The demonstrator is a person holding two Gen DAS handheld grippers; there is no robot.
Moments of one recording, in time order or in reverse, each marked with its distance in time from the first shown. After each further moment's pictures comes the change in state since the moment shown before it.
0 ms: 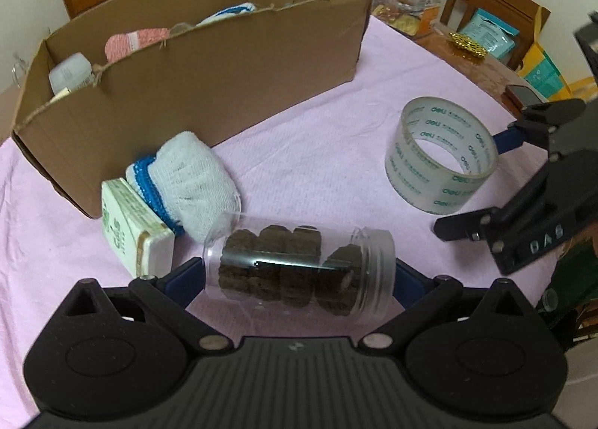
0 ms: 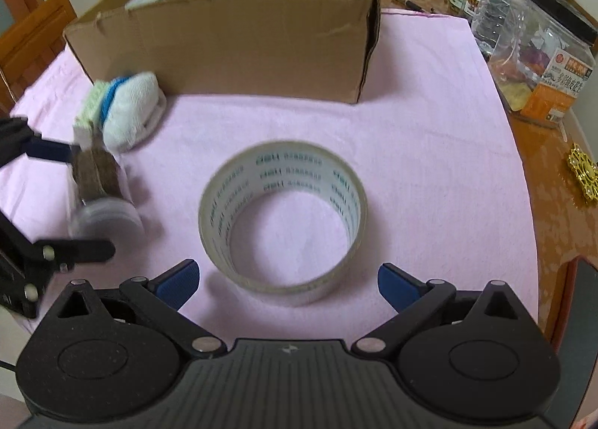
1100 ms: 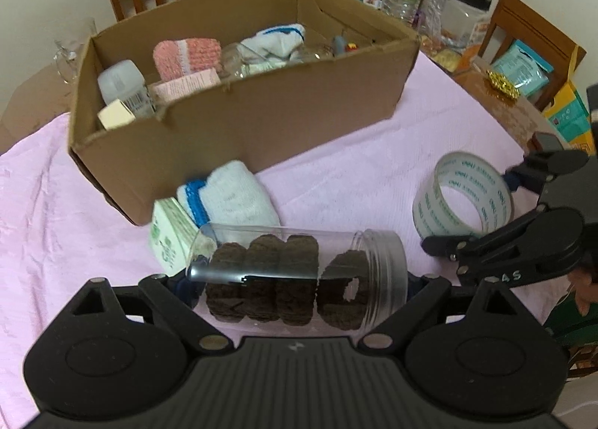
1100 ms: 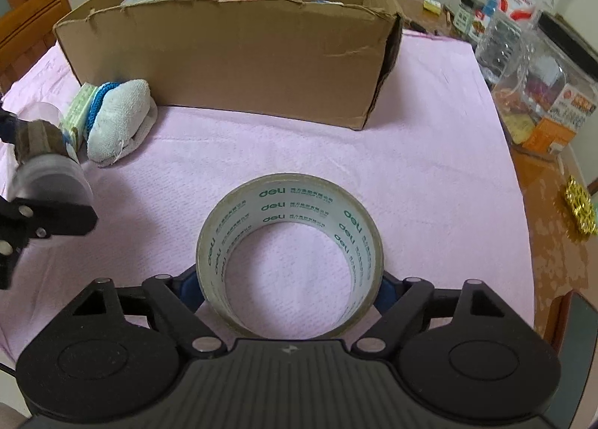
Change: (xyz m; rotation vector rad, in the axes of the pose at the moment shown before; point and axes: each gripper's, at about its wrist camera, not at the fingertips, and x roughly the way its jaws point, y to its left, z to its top) left arm -0.027 0.016 0.028 -0.120 0.000 0.073; right arm 0.010 0.011 0.020 -0.016 -0.027 -0.052
